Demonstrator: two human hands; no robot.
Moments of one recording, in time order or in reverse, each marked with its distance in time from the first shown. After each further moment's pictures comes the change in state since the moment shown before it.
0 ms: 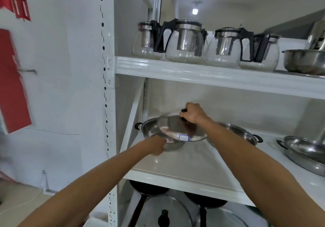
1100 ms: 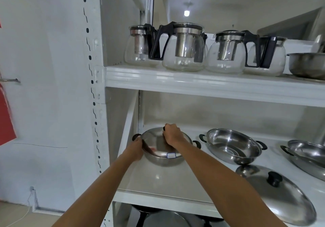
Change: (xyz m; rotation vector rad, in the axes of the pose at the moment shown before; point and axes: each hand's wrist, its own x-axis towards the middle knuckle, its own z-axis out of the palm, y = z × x) left_hand 0.044 -0.094 0.006 -0.318 0.205 -0.244; right_hand 0.041 -0.028 0.115 -0.135 0.047 -0.085
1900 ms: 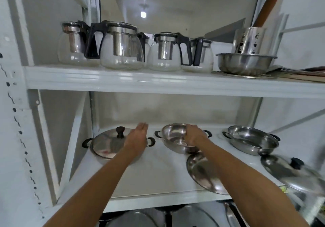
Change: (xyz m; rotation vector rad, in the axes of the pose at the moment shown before) left_hand 0.006 0.181 0.049 0.209 0.219 0.446; right_hand -0.102 0.217 -0.126 -0.211 -0.133 0.361
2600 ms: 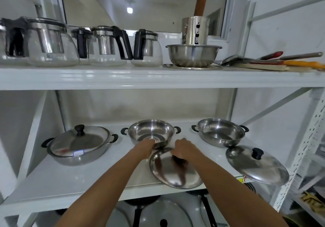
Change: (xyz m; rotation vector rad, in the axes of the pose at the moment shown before) left_hand 0.028 0.192 0.084 -0.072 -0.372 -0.006; right_hand -0.052 0.151 0.028 0.066 -0.157 -0.041
